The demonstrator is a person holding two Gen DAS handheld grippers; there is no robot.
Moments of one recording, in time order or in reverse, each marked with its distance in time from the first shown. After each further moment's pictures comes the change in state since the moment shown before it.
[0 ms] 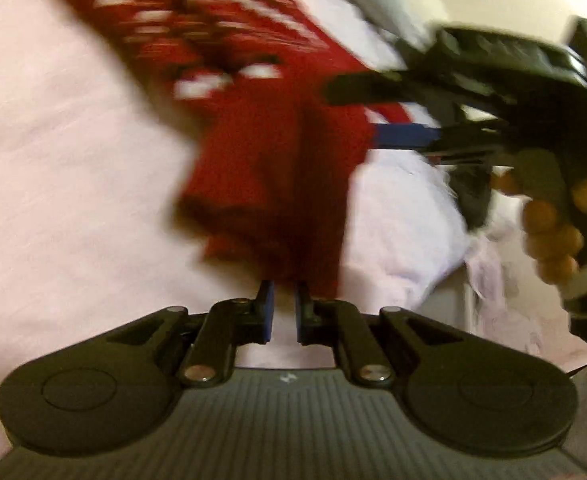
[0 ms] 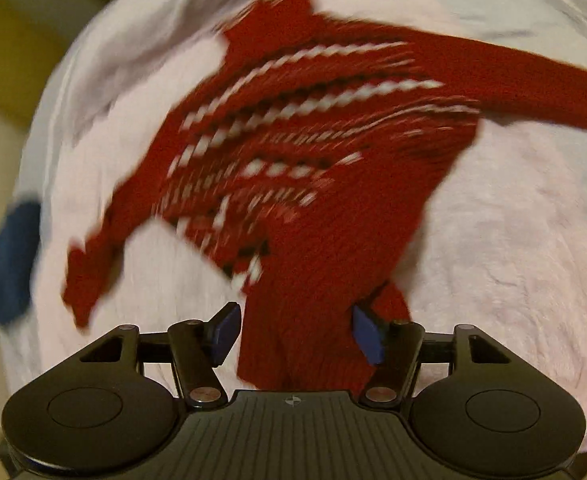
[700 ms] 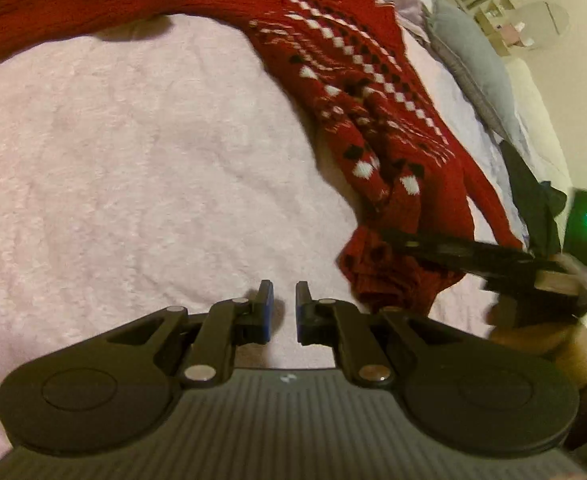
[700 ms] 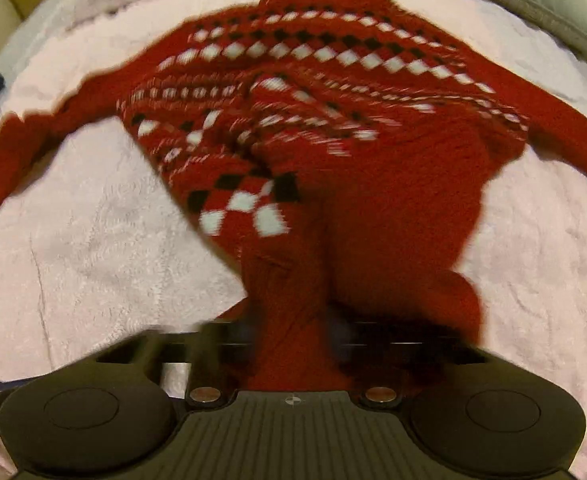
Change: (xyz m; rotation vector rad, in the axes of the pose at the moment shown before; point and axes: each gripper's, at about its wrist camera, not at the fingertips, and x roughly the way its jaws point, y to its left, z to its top) left arm -0.044 0.027 -0.021 -0.207 -0.228 0.215; right arm 0.052 -0.026 -0.056 -0.132 -0.076 -0.065
